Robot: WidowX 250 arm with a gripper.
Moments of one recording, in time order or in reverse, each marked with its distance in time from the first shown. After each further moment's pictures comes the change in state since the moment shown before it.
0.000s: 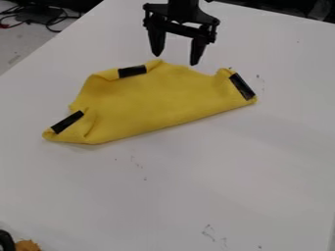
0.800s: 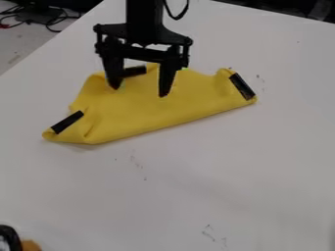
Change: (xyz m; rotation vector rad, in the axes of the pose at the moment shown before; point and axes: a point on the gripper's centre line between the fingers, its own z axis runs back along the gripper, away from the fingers) arm -0.115 0.005 0.044 -0.001 0.085 0.185
